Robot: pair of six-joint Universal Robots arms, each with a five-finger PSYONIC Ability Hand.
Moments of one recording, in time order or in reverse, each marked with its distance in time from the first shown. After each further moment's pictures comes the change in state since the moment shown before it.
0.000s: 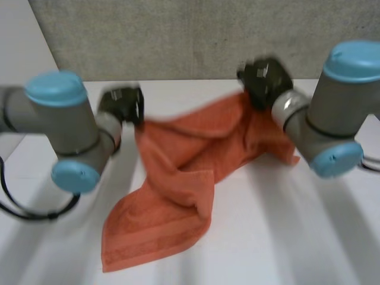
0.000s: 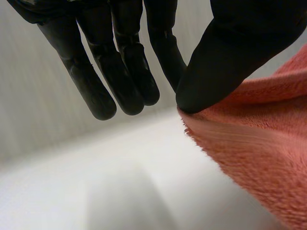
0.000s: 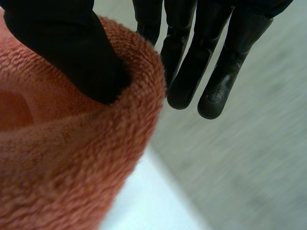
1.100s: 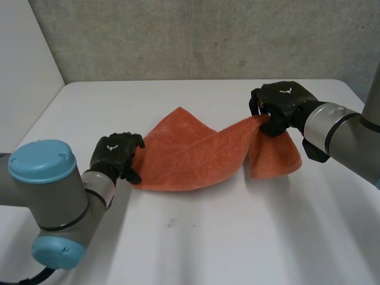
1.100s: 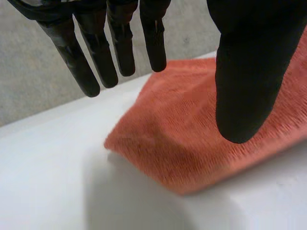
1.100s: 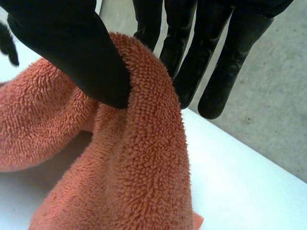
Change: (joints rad) left arm -0.009 0.201 -0.621 0.231 0.005 0.042; right arm -0.093 -0.239 0.227 0.329 -0.146 0.256; left_hand -0.611 -0.670 -0.656 -0.669 -0.631; right_hand 0.000 0.000 0.004 0.000 0.005
